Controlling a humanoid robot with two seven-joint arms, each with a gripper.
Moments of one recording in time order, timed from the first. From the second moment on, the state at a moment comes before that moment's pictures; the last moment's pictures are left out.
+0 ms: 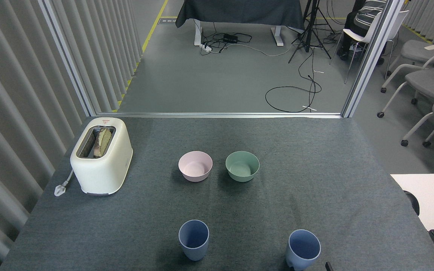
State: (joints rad) left arm 0.44 0.09 -0.12 -1.51 -1.36 0.28 0.50; right arm 0.28 -0.03 0.07 -1.40 1.55 -0.04 -0.37
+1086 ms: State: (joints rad) left arm 0.46 0.10 -0.12 -1.52 -1.36 0.28 0.47; right arm 0.17 0.00 0.10 -1.32 1.55 0.00 -0.37
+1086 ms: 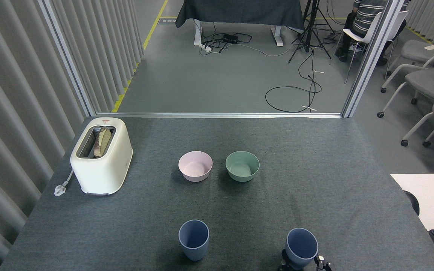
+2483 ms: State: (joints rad) left arm 0.45 0.09 -0.13 -1.51 -1.36 0.28 0.47; right arm -0.04 0.24 0.53 -1.35 1.73 0.05 -0.20
